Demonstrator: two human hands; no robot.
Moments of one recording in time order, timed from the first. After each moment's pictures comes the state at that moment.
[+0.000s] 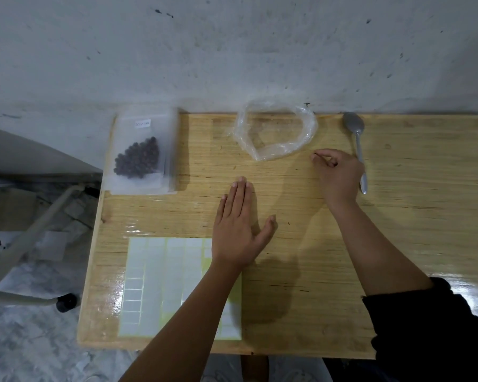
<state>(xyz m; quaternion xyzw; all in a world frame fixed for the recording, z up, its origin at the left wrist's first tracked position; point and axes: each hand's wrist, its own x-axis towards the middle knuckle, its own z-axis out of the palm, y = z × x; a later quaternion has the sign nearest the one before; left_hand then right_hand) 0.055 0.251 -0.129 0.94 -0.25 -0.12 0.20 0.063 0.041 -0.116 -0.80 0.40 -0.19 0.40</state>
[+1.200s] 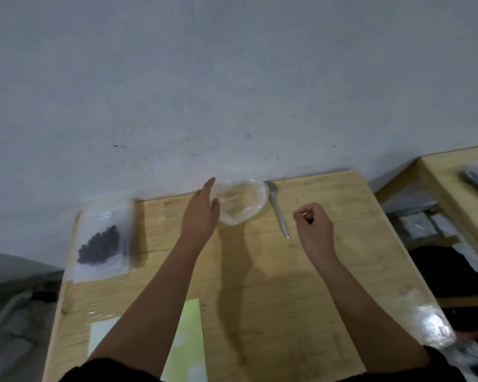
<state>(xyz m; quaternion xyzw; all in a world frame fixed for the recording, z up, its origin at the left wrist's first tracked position) 0.155 0.162 -0.042 0.88 -0.28 -0.11 0.37 -0.012 0.016 -0.010 -0.71 0.46 -0.23 0.47</state>
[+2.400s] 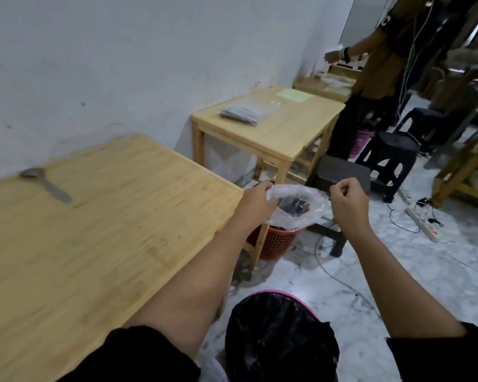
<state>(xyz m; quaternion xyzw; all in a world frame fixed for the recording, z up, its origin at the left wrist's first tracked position) -0.296 -0.020 -0.106 0.60 -0.61 -0.35 0.37 -0.475 -0.018 -0.072 -0.57 0.64 -0.47 0.21</state>
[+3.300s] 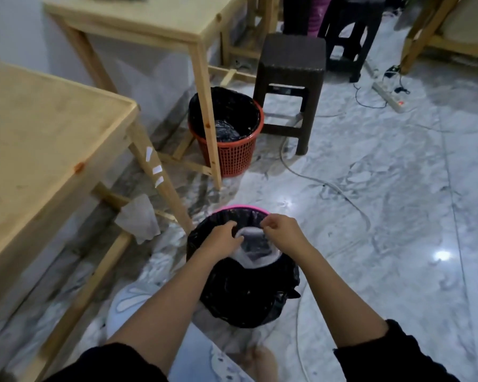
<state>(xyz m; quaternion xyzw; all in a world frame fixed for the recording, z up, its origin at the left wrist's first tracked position) -0.404 0.064 -0.333 0.63 -0.62 -0.46 -0.04 -0.568 0.087 -0.303 -0.56 0.71 -0.15 0.41</state>
